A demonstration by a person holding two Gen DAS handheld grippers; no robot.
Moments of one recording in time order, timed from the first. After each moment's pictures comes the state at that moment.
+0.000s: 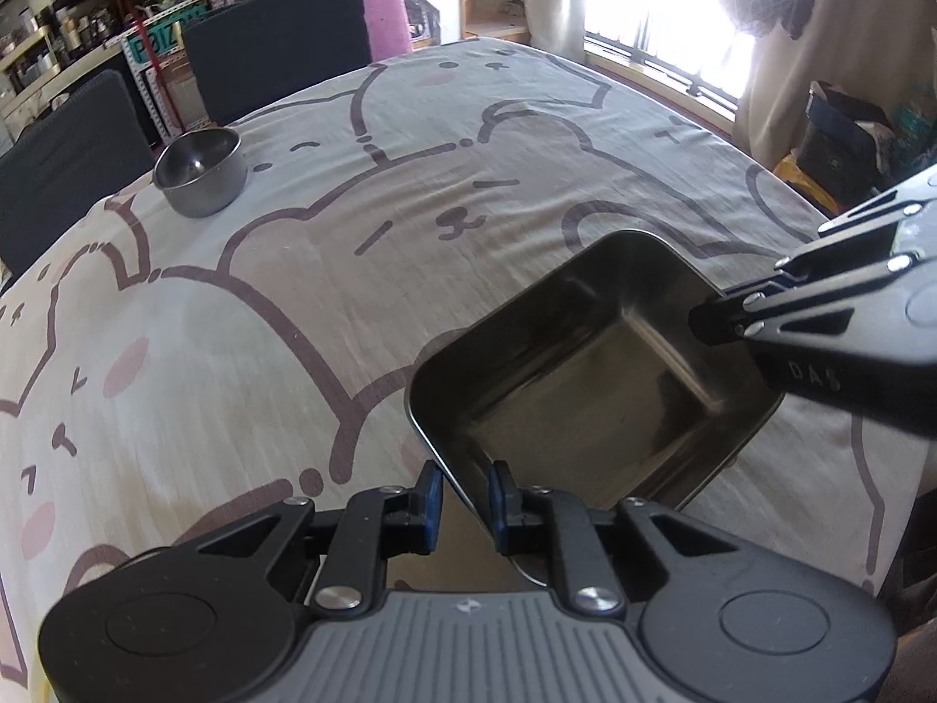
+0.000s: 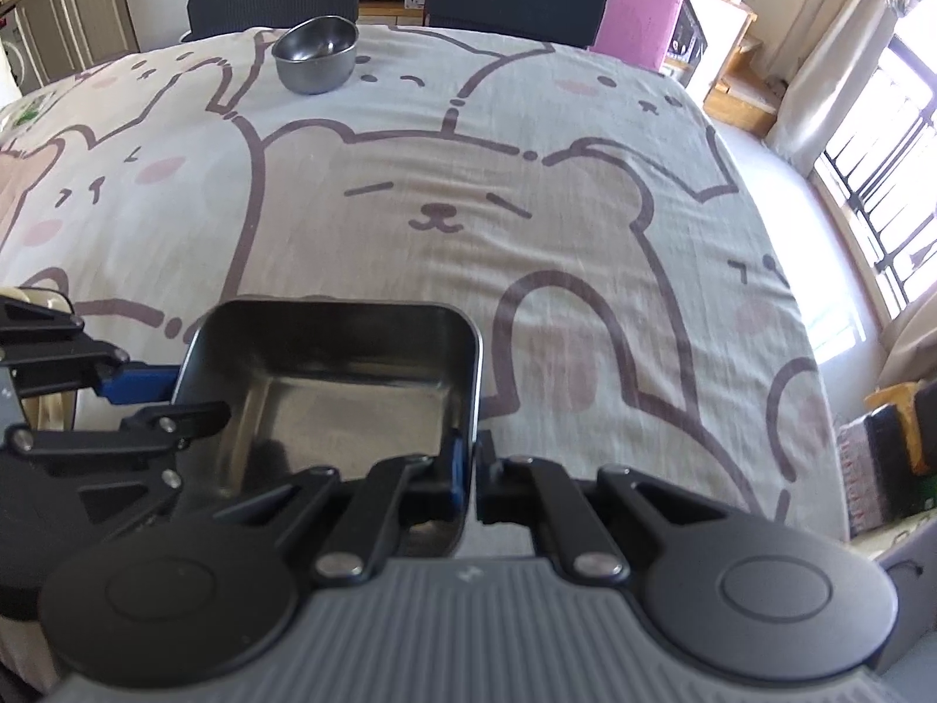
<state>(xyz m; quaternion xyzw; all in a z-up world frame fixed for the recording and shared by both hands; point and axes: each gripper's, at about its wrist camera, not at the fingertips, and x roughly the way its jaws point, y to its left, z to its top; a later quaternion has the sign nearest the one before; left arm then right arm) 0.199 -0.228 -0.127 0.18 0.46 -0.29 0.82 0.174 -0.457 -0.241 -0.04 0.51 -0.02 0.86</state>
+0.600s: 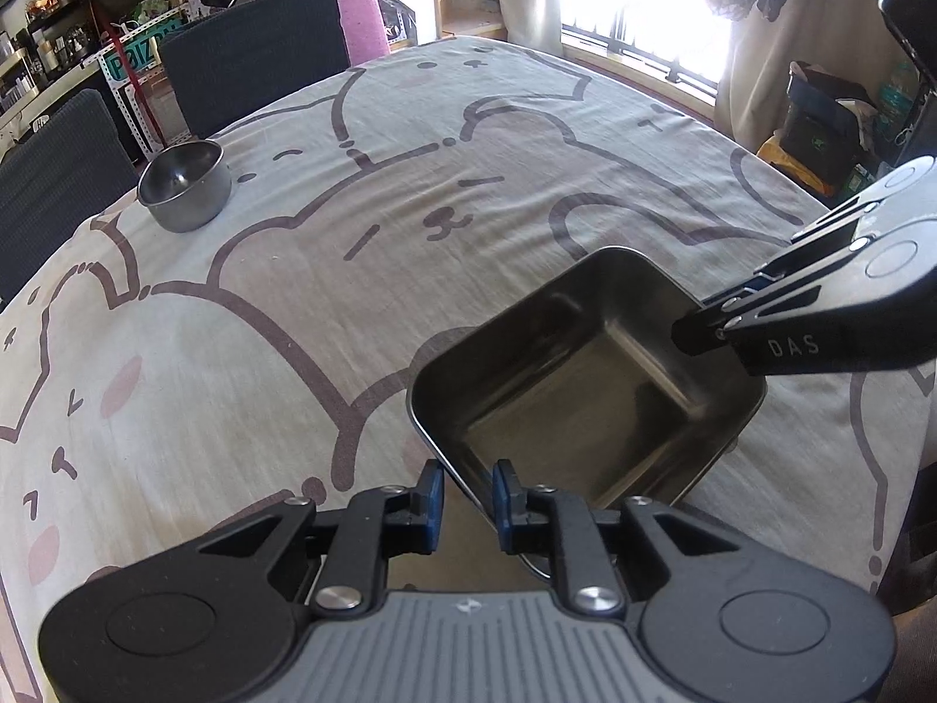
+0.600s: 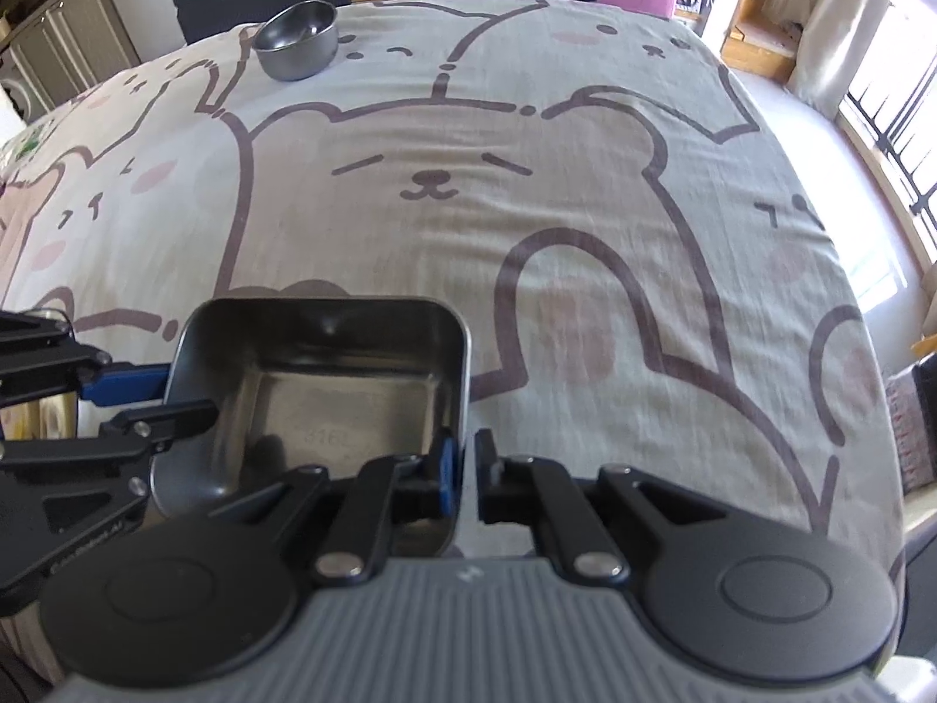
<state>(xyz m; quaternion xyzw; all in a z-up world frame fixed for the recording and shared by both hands) 0.200 -0.228 -0.127 0.20 0.46 -0.31 0.81 0.183 -0.483 -0.261 0.02 0.54 0.00 0.84</state>
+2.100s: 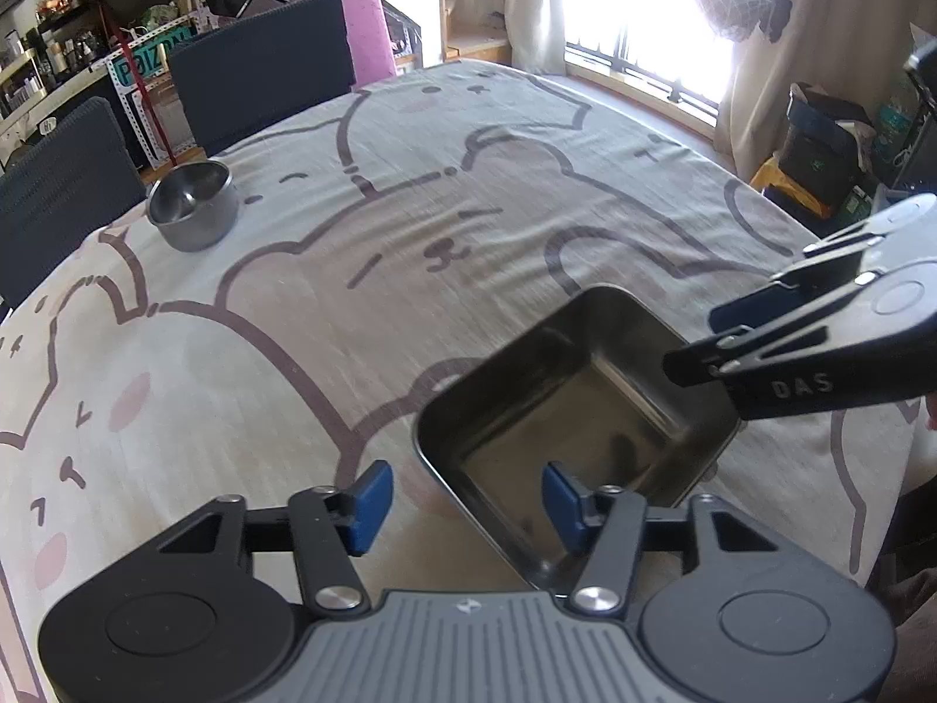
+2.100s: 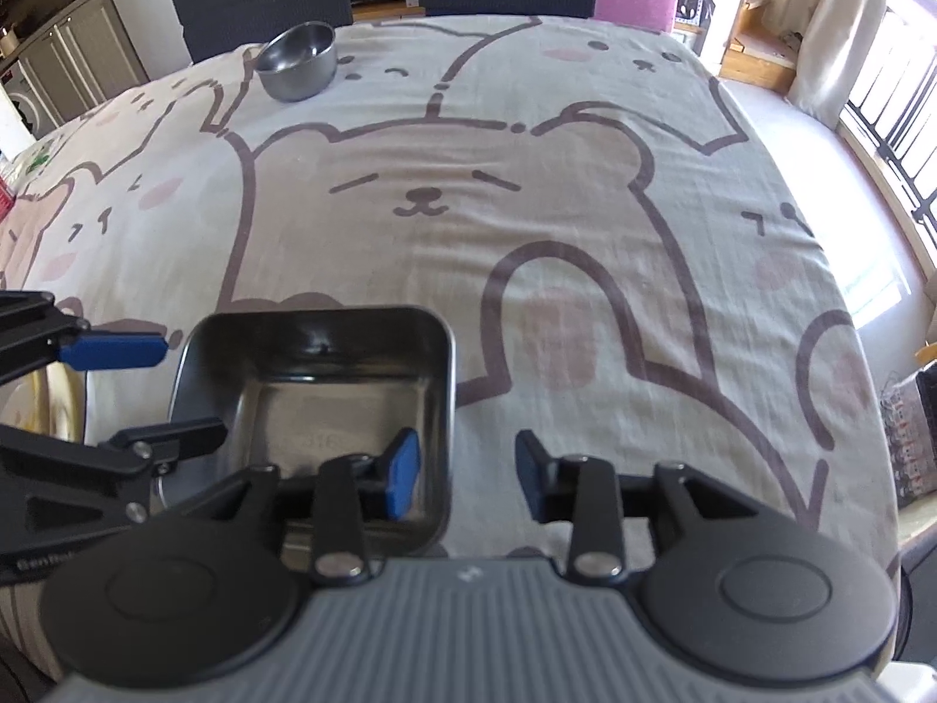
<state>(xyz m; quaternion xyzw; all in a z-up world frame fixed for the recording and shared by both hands) 0.199 -0.230 -0.108 0.18 0.45 -0.30 0.82 0.172 -0.491 -0.251 0.02 0.52 0.01 0.86</state>
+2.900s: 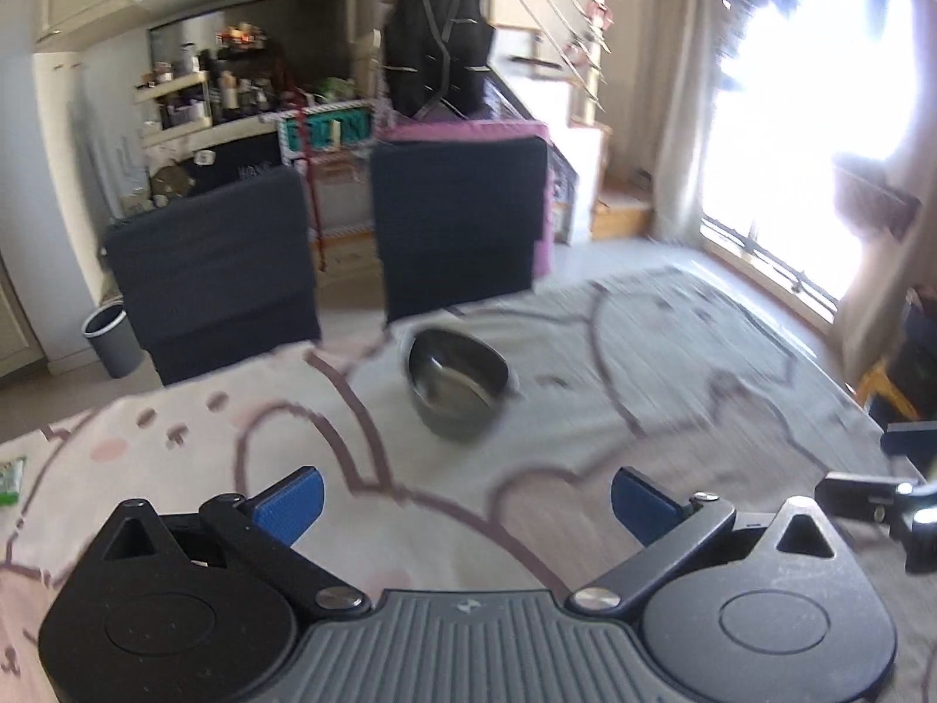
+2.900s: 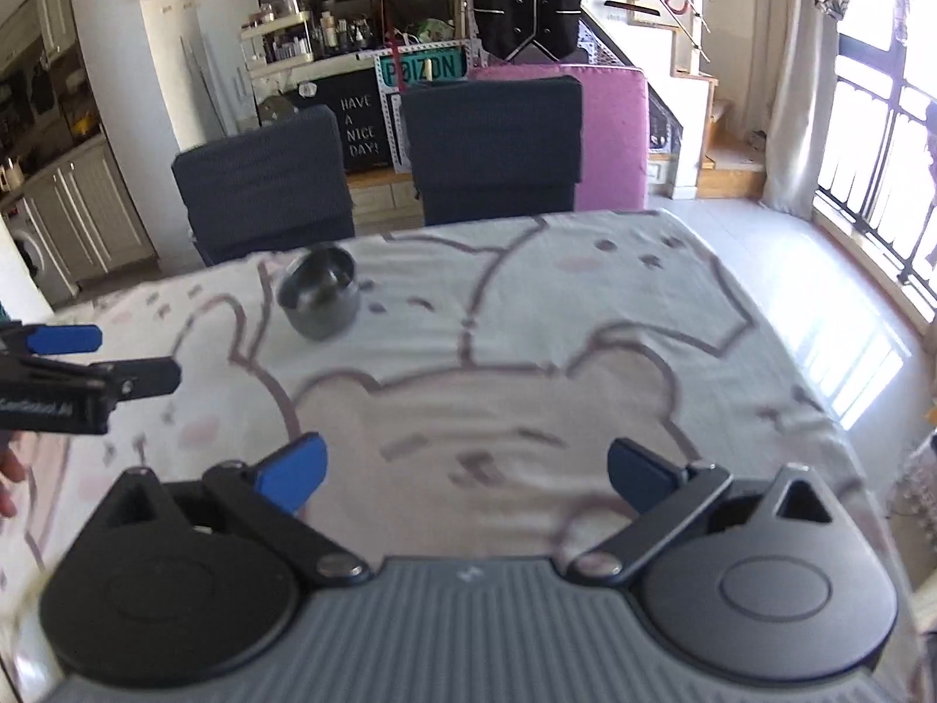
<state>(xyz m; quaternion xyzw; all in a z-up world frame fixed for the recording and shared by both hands) 0.345 -0.134 -0.041 0.07 0.34 -0.20 0.92 0.240 -0.463 -0.183 0.08 0.37 -0.01 0.93</state>
